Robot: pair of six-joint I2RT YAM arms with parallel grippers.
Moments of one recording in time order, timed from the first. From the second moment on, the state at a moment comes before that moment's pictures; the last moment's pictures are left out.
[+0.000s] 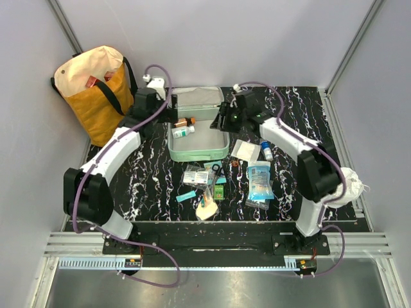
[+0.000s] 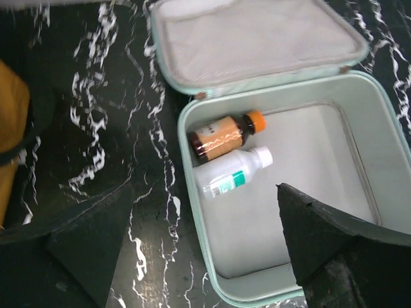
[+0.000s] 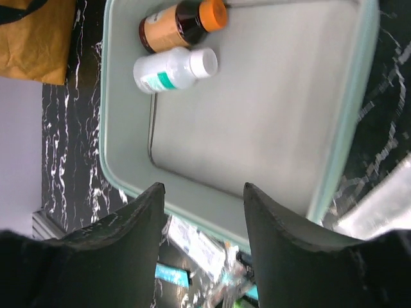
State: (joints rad) left arm -0.32 1.54 1.27 -0.20 -0.09 -0.06; right arm 0.47 1.81 1.43 -0.26 -0.26 0.61
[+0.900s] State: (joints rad) left arm -0.19 1.70 1.11 -0.19 0.30 -0.48; right arm 0.50 2.55 2.18 -0.19 -0.25 0.65
